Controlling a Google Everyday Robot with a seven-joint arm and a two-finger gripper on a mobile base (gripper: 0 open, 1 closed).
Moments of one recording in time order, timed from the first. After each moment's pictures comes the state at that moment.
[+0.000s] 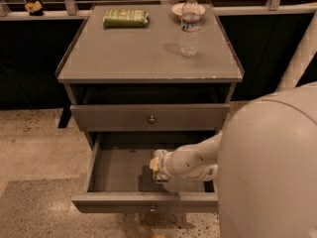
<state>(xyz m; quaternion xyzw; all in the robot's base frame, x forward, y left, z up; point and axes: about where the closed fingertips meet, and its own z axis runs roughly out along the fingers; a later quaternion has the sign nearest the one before) 0.570 -0.028 0.482 0.01 0.95 0.18 0.25</state>
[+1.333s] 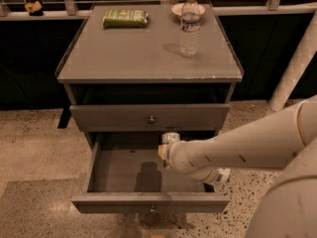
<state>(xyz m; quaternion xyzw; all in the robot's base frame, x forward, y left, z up) 0.563 -0.060 0.594 0.00 0.93 0.11 0.35</state>
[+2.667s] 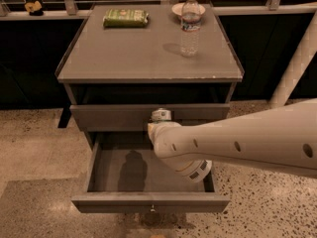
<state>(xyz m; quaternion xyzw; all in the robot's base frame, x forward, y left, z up) 0.595 -0.029 0.680 -0.03 0.89 0.07 0.45</state>
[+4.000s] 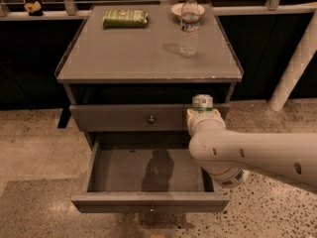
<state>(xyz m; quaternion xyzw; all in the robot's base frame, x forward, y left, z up) 0.601 -0.161 0.734 0.03 0.85 -0.03 0.53</state>
